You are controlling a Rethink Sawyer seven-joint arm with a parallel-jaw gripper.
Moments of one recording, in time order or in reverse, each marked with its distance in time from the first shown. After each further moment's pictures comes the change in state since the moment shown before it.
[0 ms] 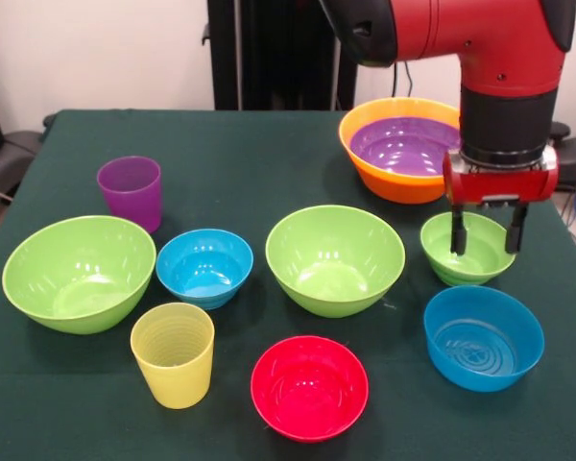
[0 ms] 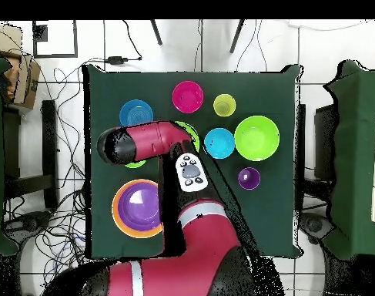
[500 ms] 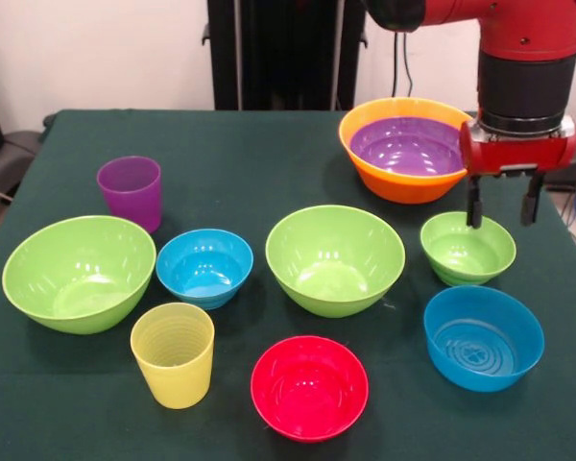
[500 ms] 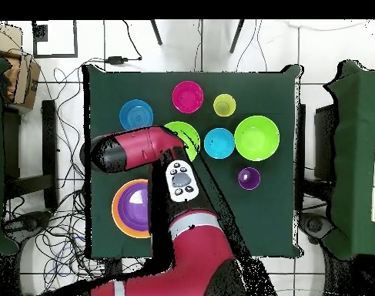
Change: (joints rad) arm 0.028 -0.062 0.000 0.061 0.000 -0.001 0.000
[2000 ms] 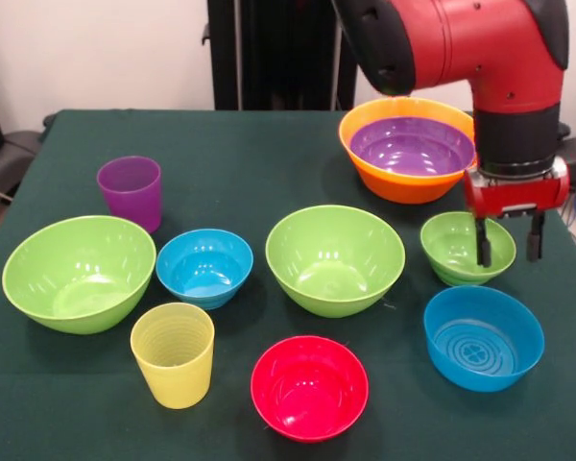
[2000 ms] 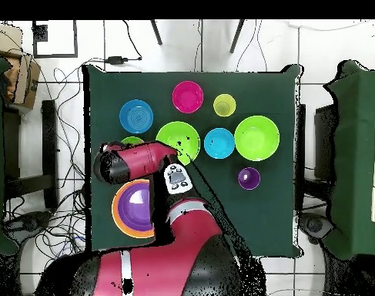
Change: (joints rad) arm 0.012 0.138 -0.006 0.030 -0.011 -0.277 0.000
